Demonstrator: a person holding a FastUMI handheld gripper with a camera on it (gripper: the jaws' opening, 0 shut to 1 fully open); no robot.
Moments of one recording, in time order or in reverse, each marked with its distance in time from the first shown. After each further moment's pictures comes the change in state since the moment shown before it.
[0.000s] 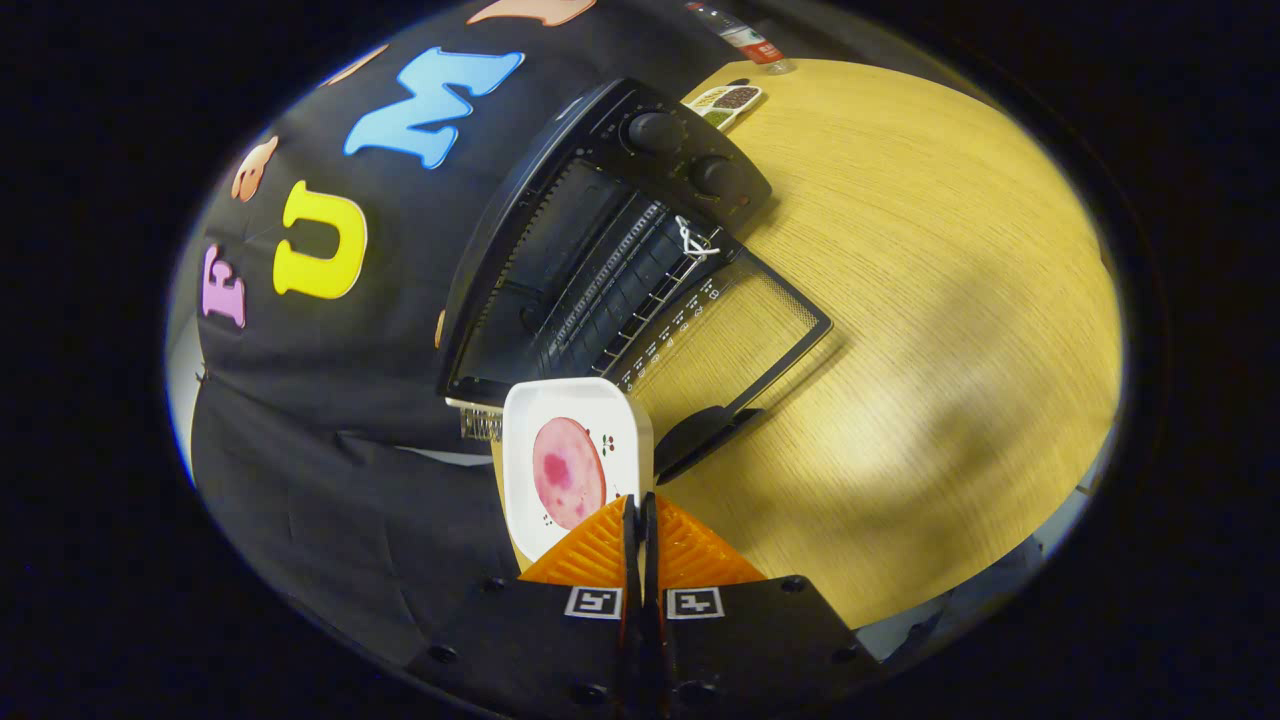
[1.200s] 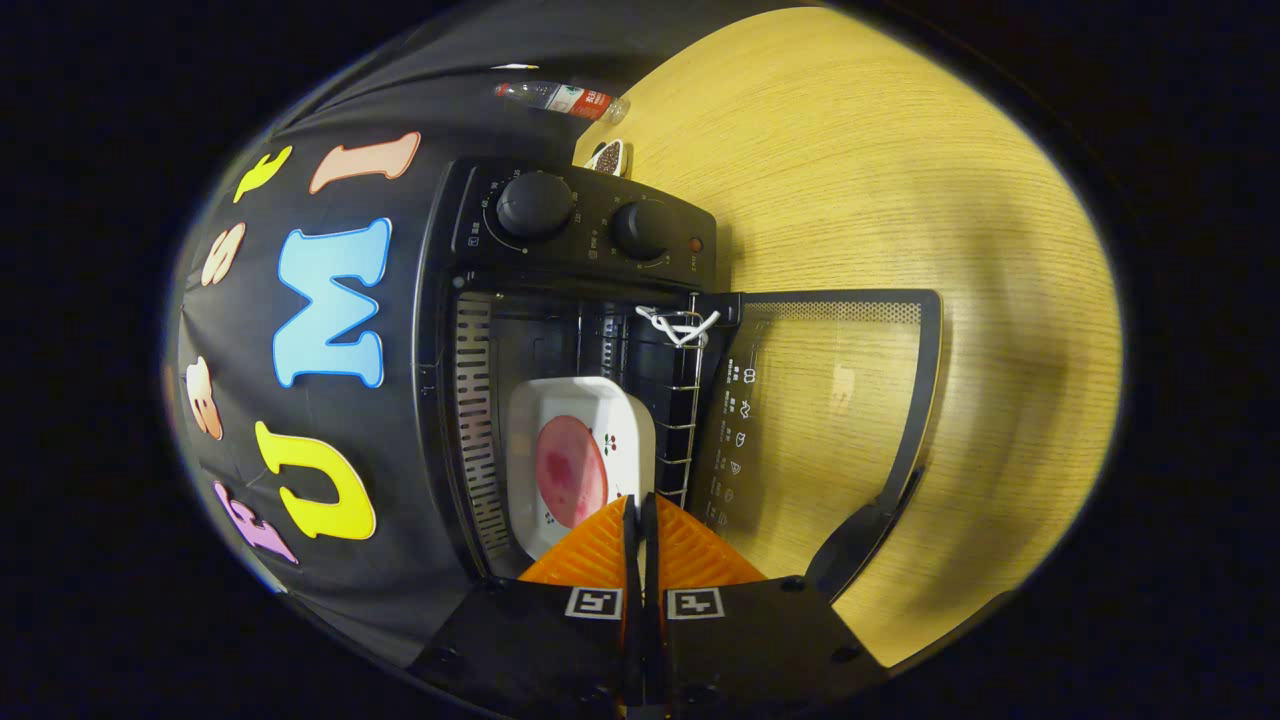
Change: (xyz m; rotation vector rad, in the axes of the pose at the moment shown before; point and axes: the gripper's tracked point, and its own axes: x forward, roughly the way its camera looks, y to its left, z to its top) arm 0.093 0.032 0.095 0.507 -0.417 0.068
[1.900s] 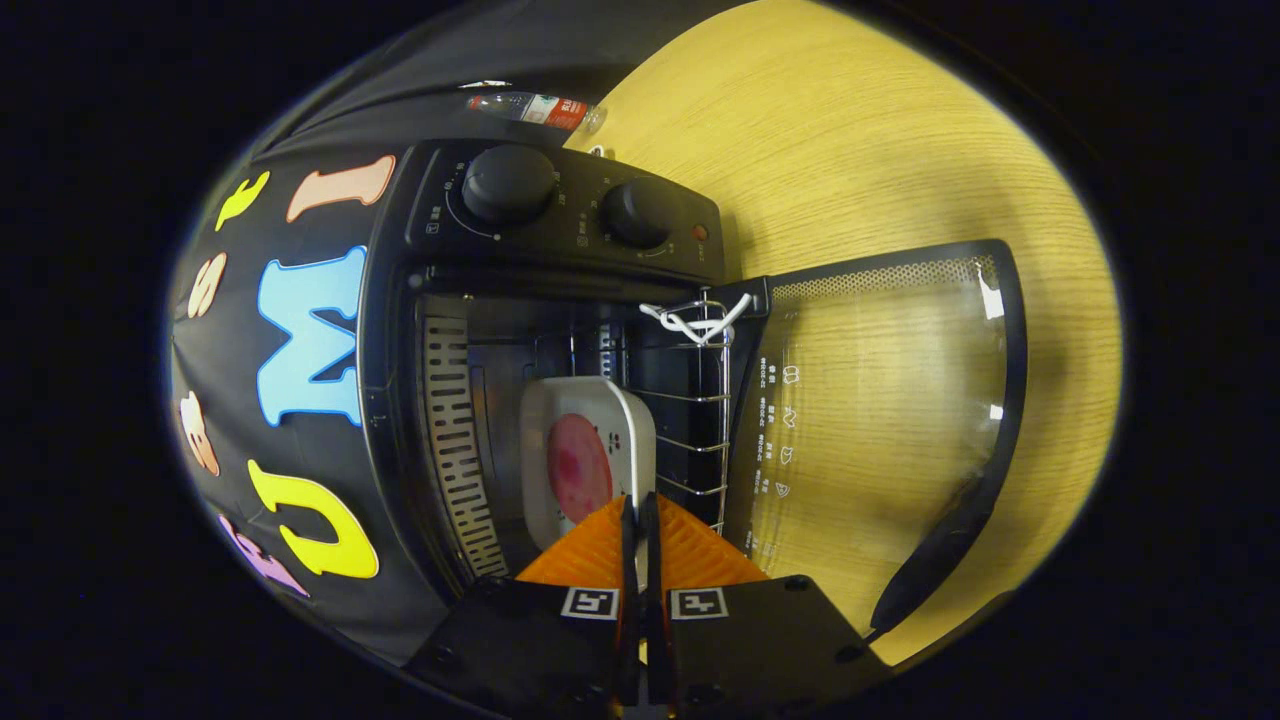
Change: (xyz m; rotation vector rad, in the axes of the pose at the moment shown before) arm 0.034 0.017 0.001 0.093 -0.047 0.011
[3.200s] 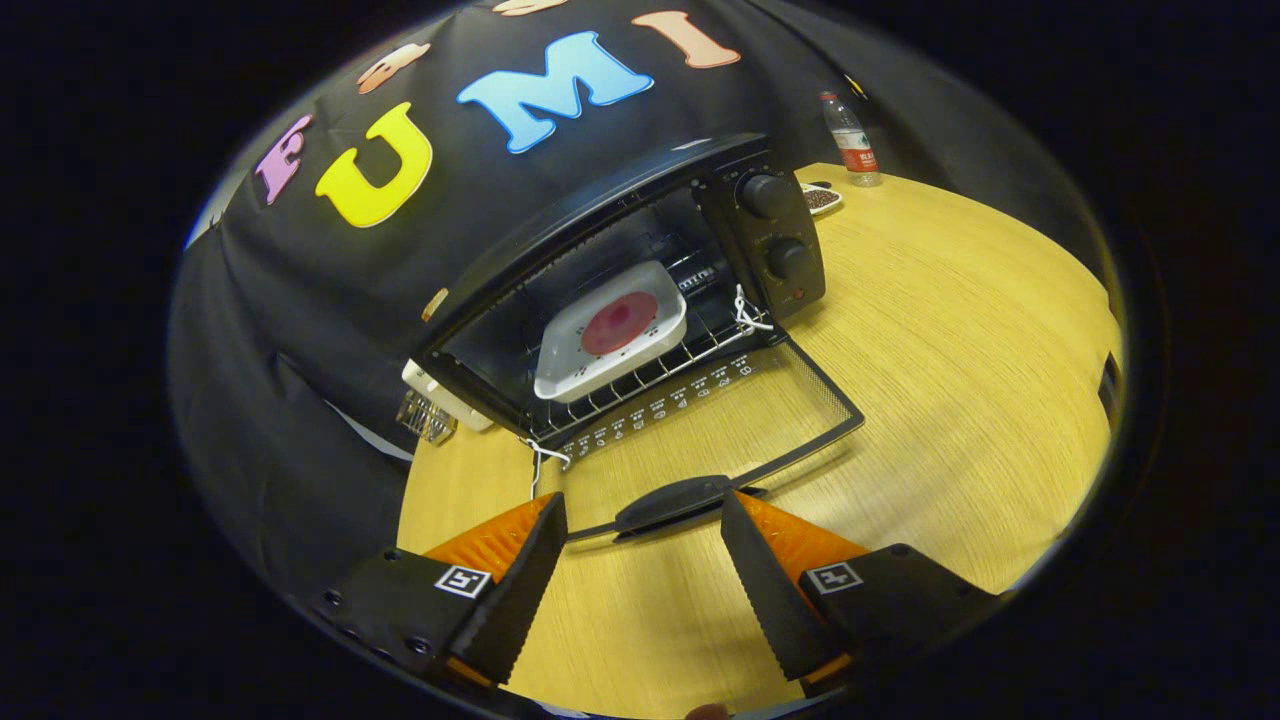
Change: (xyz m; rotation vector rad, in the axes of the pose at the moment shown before) arm -0.134 -0.091 -0.006 -1.095 0.225 -0.030
